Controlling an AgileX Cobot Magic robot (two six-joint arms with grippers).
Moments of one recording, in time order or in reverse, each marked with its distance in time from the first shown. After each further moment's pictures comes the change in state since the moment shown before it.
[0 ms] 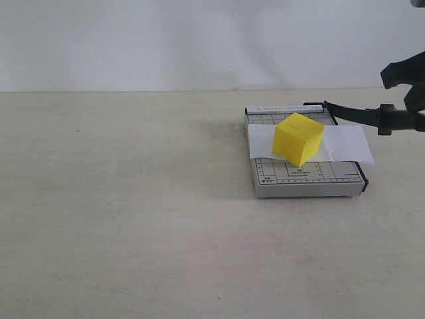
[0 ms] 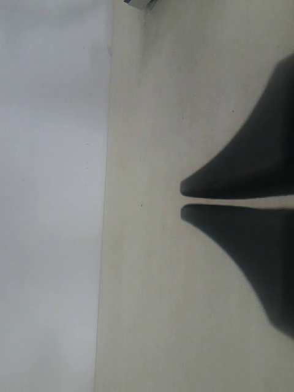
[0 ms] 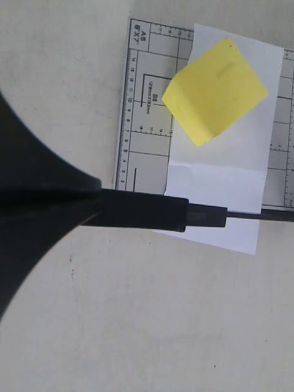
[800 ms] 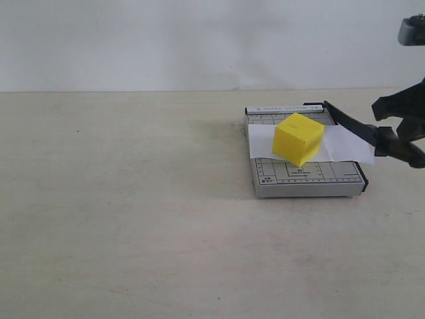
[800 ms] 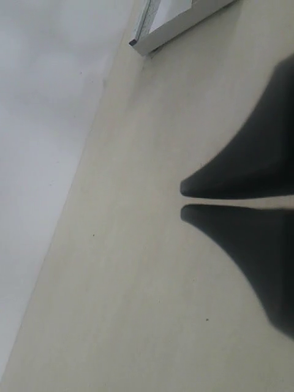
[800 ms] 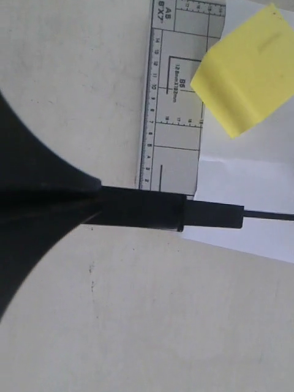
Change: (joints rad) left arm 0.000 0.000 0.000 0.114 0.124 -0.403; right arm 0.000 0.038 0.102 0.008 -0.064 0.002
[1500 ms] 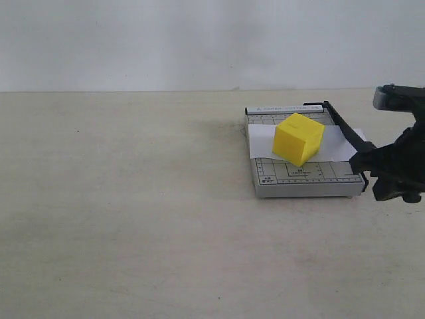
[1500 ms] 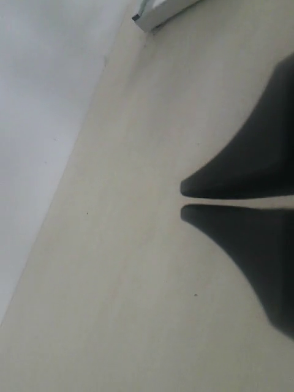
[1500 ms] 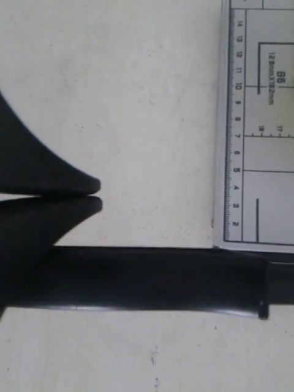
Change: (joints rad) left arm 0.000 0.000 0.000 0.220 0.004 -0.233; right arm 0.007 0.104 0.165 0.148 -0.092 -0.059
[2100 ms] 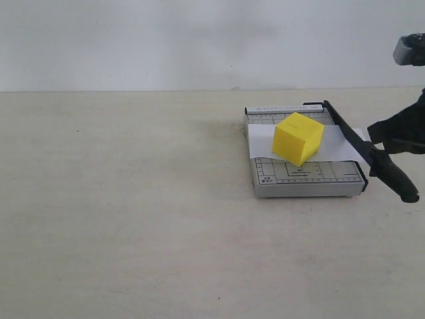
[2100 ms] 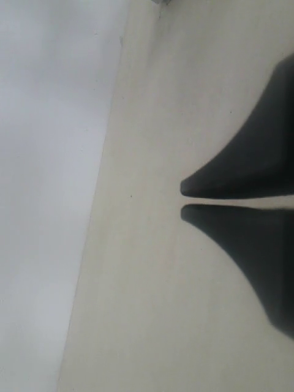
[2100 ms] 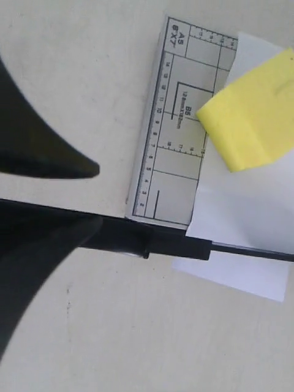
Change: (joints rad) left arm 0.000 -0.114 0.000 0.175 -0.024 0.000; right arm -0.002 -0.182 0.002 0.022 -0.102 -0.178
